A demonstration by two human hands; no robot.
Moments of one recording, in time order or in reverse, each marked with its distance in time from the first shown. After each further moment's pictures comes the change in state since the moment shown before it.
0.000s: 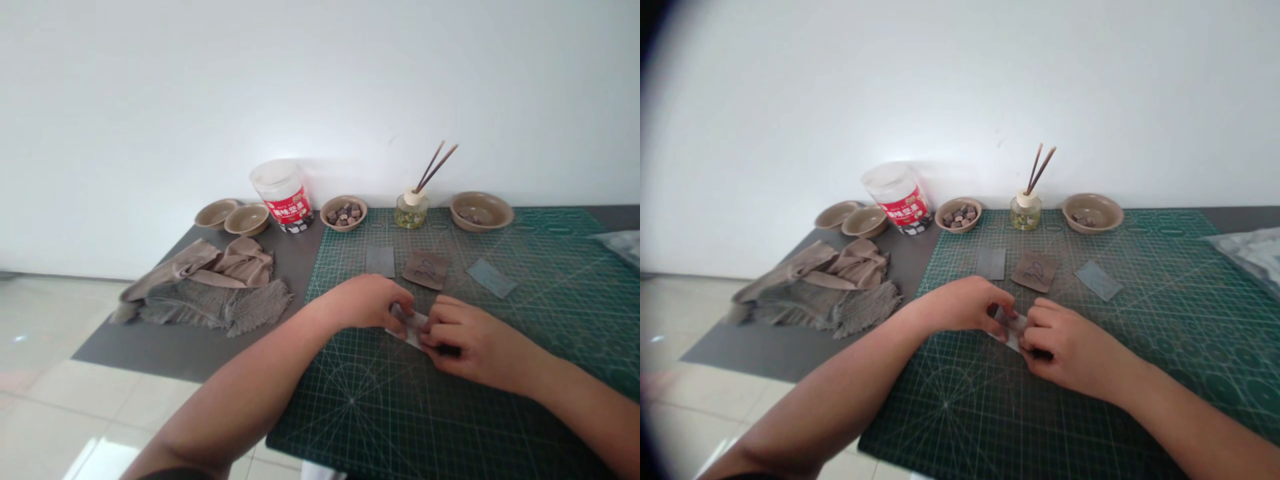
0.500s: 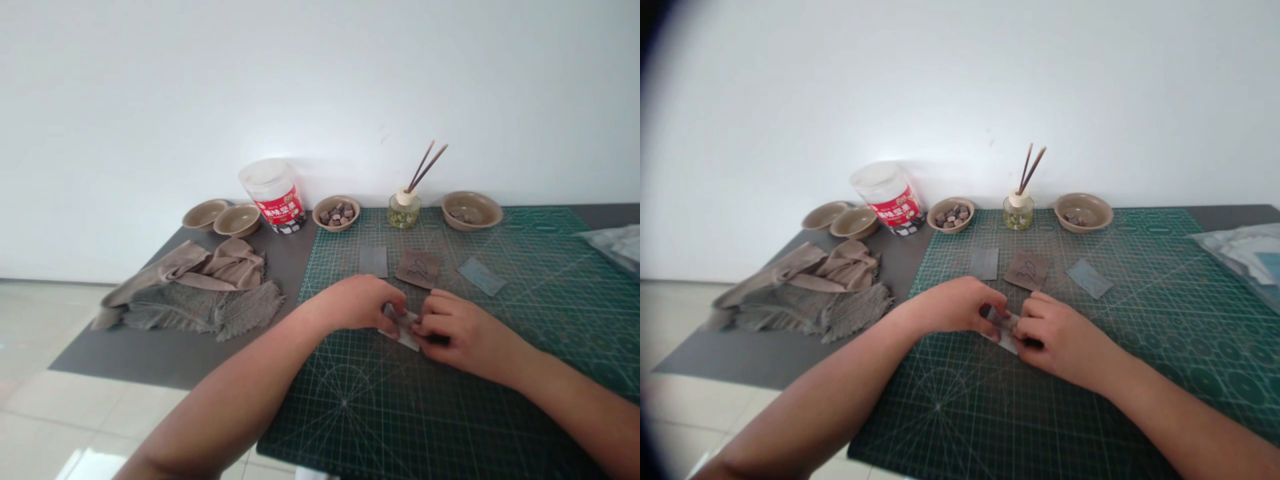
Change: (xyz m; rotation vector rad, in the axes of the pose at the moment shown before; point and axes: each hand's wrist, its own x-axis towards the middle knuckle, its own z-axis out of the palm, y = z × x) left_hand -0.001 0.003 -0.003 -0.024 -0.015 -0.014; right_hand 0.005 -0.004 0.002 -0.022 0.067 0.025
